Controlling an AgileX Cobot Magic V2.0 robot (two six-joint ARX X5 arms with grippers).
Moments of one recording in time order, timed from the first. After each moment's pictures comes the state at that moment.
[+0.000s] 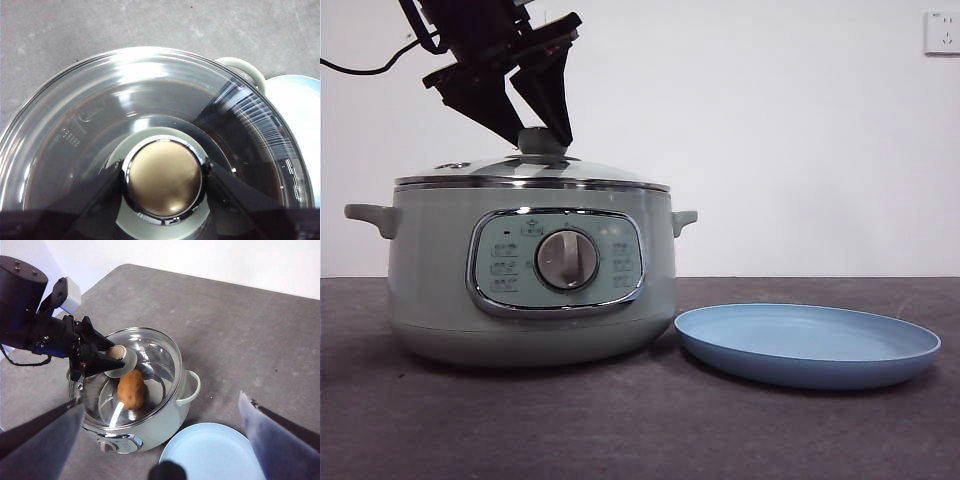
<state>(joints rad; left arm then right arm) -0.44 1.59 1.42 -0.63 0.08 0.03 0.26 1.18 1.58 -0.91 -0.44 -0.06</state>
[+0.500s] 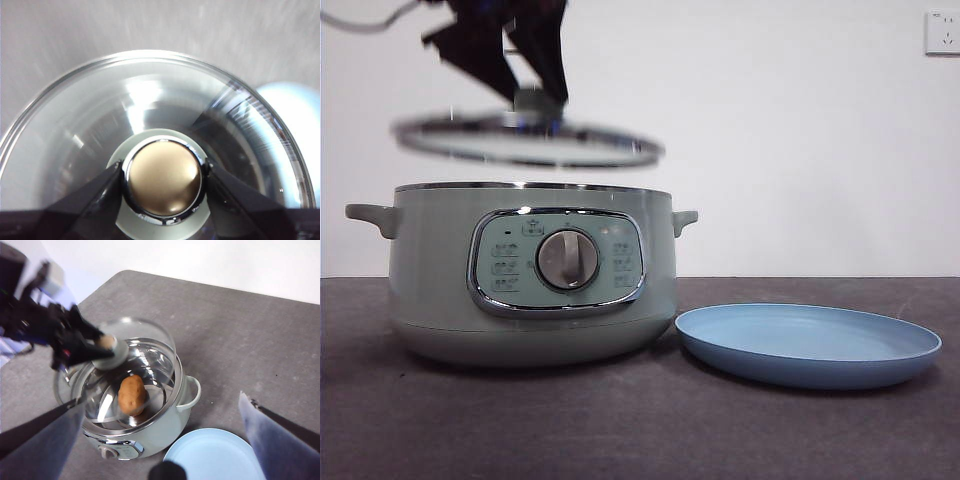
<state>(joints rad) -0.44 1.59 1.64 -0.82 0.08 0.06 0.26 1.18 1.58 -0.89 -0.44 -0.04</state>
